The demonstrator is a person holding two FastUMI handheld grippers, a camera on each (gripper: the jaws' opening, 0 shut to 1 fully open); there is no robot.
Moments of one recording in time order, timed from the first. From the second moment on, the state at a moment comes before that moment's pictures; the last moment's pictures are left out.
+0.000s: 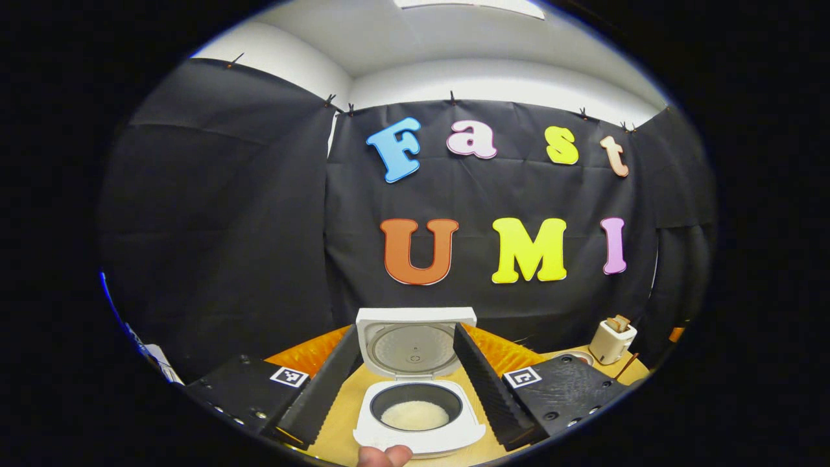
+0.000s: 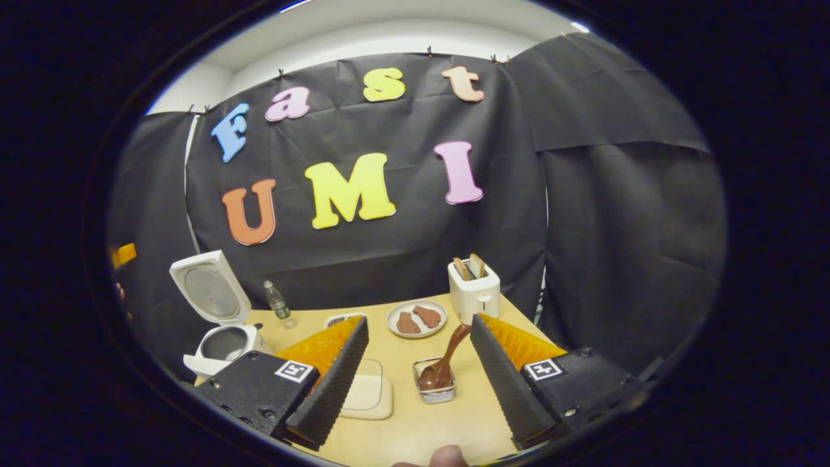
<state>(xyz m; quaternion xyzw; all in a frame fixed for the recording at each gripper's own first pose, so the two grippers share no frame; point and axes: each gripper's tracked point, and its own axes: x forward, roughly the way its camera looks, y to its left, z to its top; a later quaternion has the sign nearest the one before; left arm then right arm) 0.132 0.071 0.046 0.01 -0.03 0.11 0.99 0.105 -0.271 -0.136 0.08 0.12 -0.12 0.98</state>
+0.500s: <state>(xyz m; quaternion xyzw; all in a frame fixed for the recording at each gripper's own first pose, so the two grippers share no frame) 0.122 0.073 0.053 0.01 -0.03 0.15 0.99 0.178 -0.318 -0.248 0.12 0.19 -0.12 0.97</state>
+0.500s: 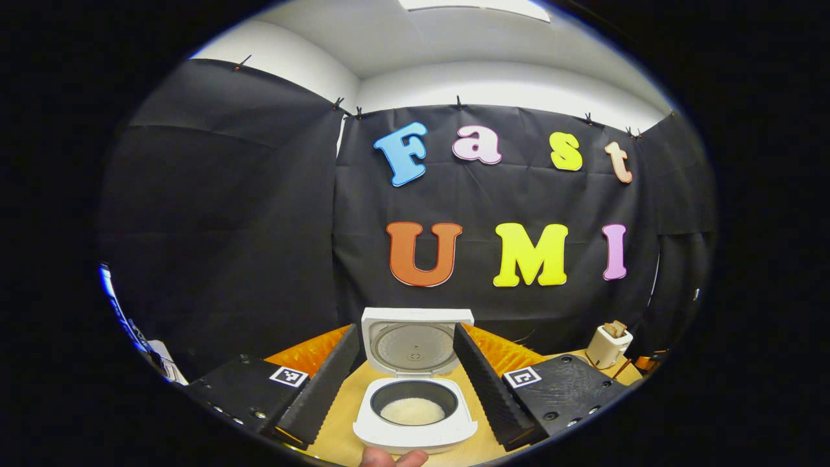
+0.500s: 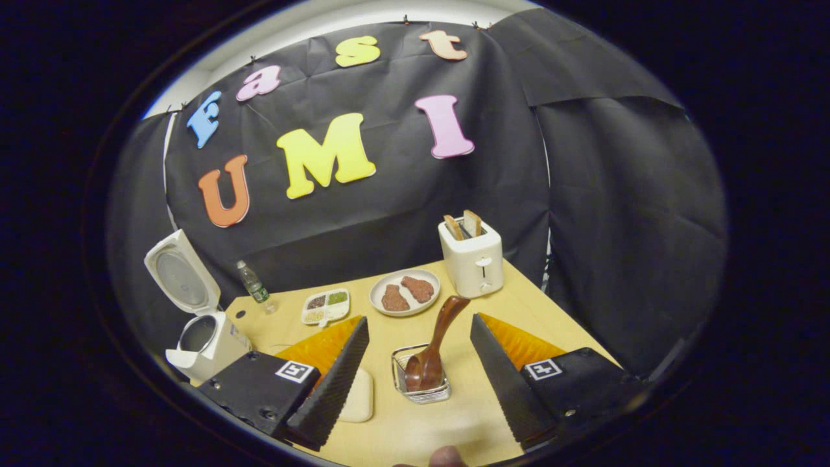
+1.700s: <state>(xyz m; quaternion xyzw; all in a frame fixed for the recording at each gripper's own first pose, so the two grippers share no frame) 0.112 0.120 0.034 0.00 0.02 0.23 0.97 0.251 -0.328 -0.330 0.21 0.26 -0.11 0.94</state>
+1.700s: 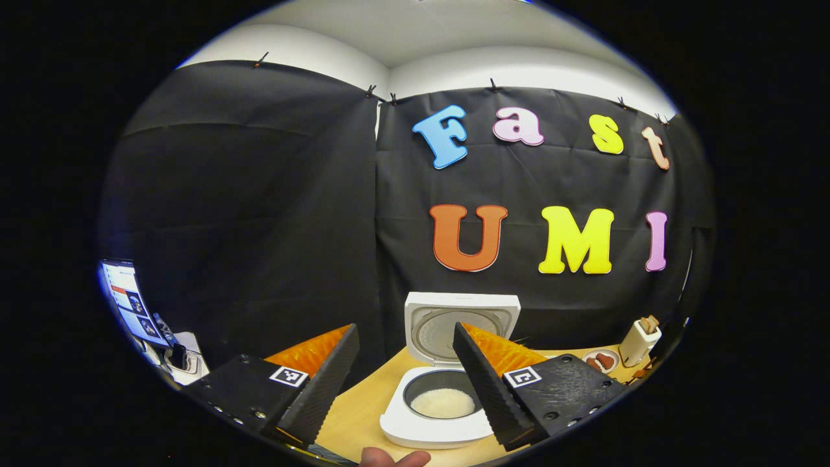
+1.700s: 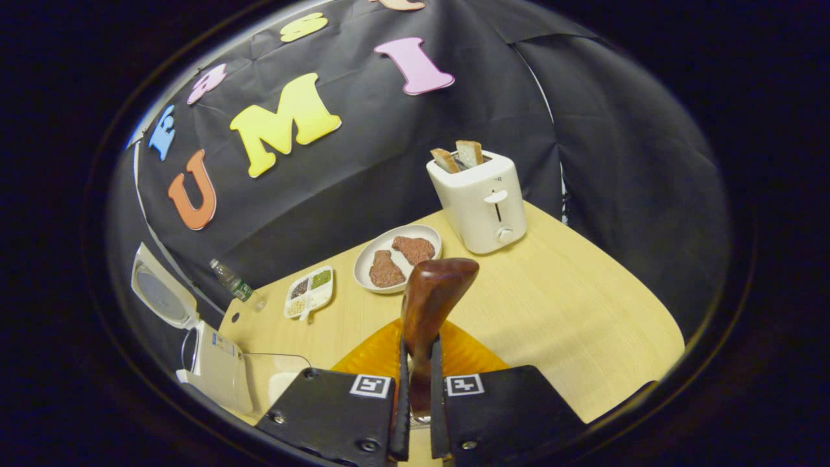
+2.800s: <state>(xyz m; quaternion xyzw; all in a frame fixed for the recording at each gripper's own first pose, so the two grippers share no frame) 0.087 0.205 0.015 -0.02 0.03 0.16 0.99 0.241 -0.147 -0.274 0.09 0.16 -0.17 0.97</state>
